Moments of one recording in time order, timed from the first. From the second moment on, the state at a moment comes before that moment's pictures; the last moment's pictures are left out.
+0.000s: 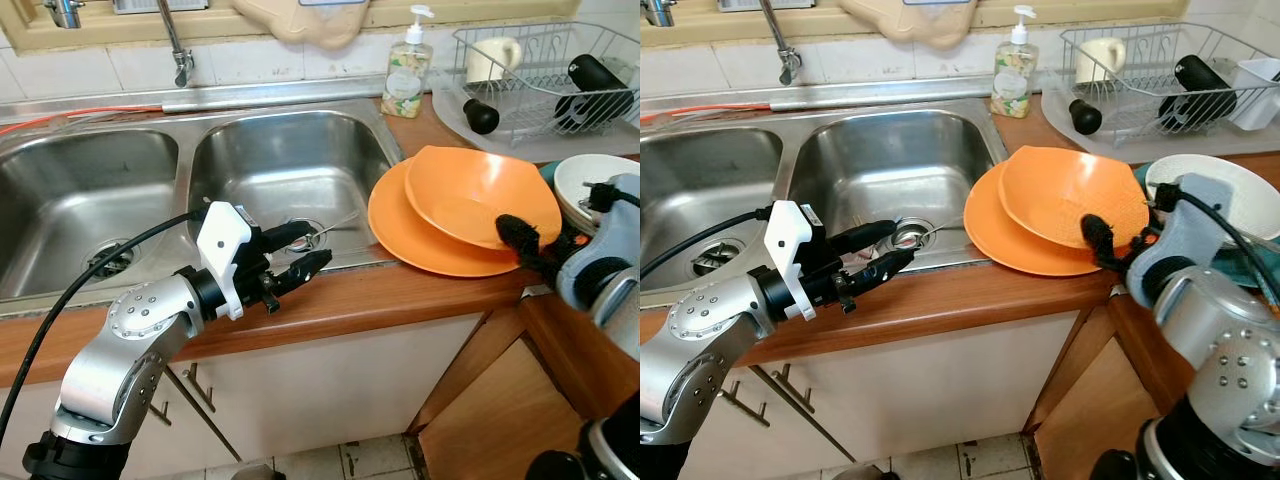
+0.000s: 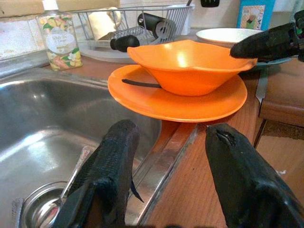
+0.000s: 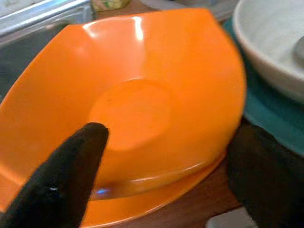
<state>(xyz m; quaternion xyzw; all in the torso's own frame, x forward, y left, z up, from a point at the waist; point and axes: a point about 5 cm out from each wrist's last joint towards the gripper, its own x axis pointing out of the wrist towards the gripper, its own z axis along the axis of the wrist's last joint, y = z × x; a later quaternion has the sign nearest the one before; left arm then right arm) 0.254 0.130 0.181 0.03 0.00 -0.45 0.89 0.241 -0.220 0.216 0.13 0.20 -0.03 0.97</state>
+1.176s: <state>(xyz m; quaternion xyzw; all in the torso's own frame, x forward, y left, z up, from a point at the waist) 0.252 0.128 0.178 0.03 0.01 -0.45 0.89 0.266 -0.196 0.203 0.21 0.24 0.02 0.95</state>
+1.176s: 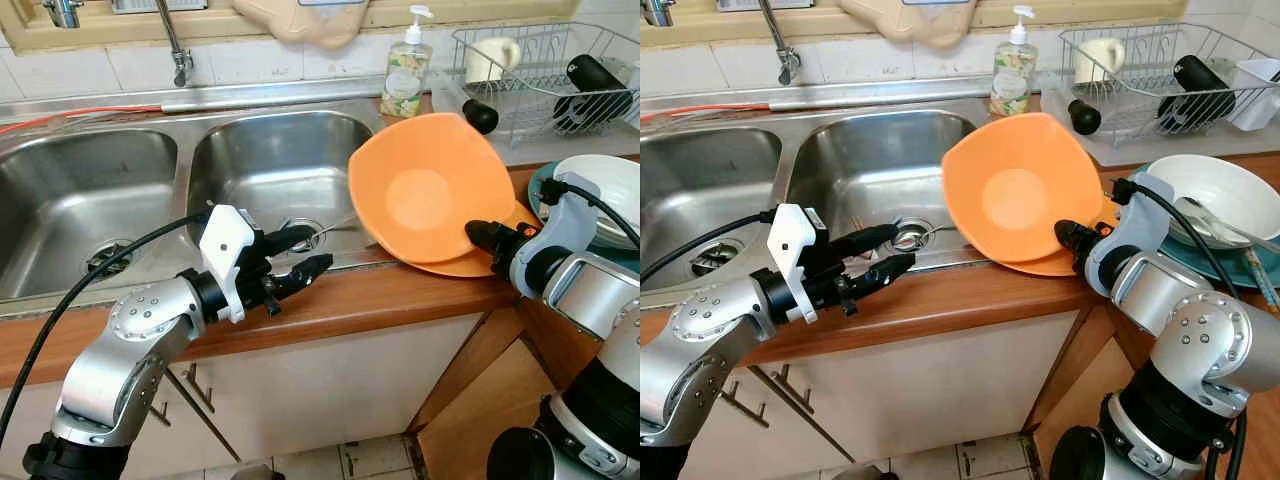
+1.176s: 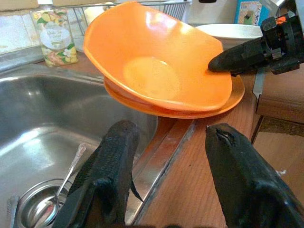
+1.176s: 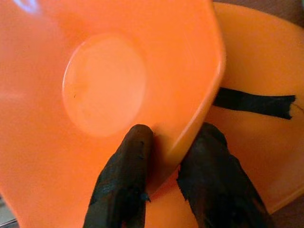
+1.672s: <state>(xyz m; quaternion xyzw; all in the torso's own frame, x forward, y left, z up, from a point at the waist) 0.253 0.128 0.179 0.04 0.01 -0.45 0.89 0.271 -0.196 0.215 0.23 0.20 0.02 0.95</state>
